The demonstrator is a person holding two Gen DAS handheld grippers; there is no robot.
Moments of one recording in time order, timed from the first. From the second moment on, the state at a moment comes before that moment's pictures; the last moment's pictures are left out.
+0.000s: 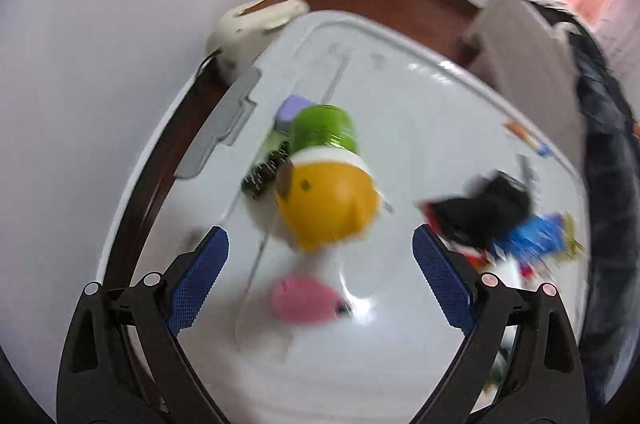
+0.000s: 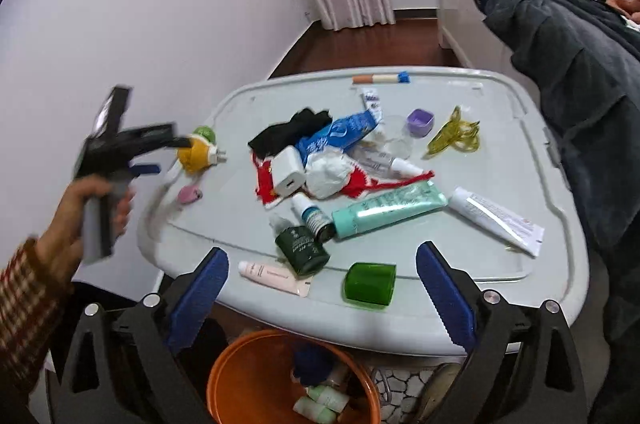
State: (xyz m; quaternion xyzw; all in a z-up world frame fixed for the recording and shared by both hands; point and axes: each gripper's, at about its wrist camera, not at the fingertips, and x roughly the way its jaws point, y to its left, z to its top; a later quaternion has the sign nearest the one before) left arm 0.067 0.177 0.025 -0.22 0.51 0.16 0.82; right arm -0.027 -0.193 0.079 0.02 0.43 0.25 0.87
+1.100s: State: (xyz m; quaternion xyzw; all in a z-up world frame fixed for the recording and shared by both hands) left arm -0.013 0.040 0.054 -0.12 0.41 -0.07 0.90; right arm 0.091 -0.257 0.034 -0.09 0.51 0.10 0.85
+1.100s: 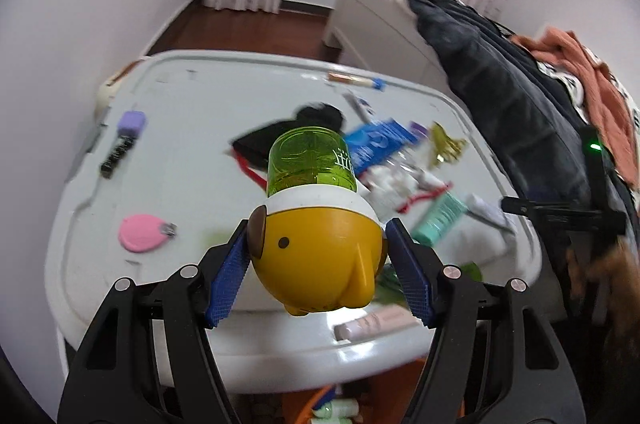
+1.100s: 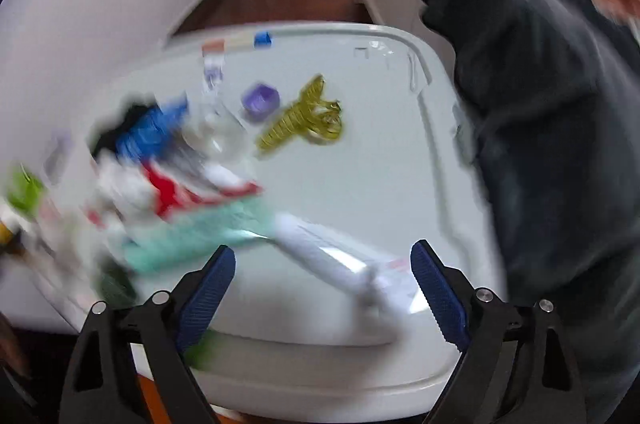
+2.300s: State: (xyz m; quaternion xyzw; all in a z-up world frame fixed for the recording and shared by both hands) left arm -0.108 -0.006 0.054 -0.09 0.46 -0.15 0.87; right arm -0.036 -0.209 0.043 -0.03 0.53 0.28 0.80
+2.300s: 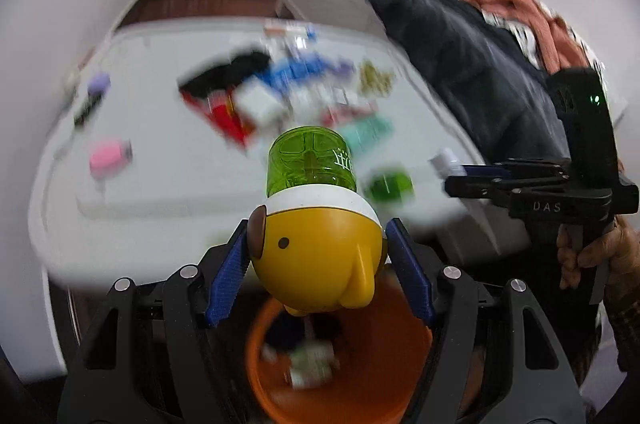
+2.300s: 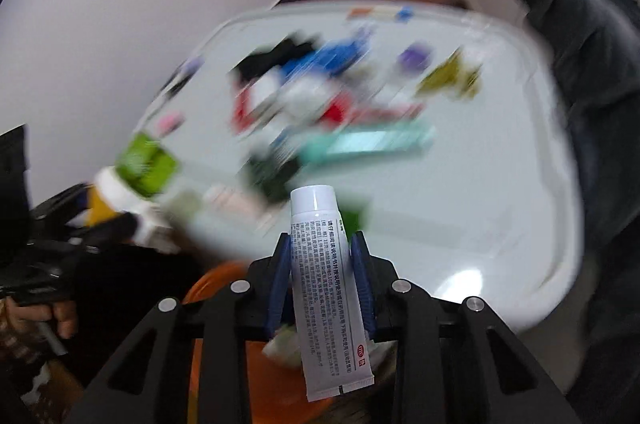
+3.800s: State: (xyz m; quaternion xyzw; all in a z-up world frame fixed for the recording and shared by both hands) left arm 0.170 0.037 0.001 0.03 0.51 -0.04 0.86; right arm 0.040 -0.256 0.078 0.07 0.40 0.19 0.89
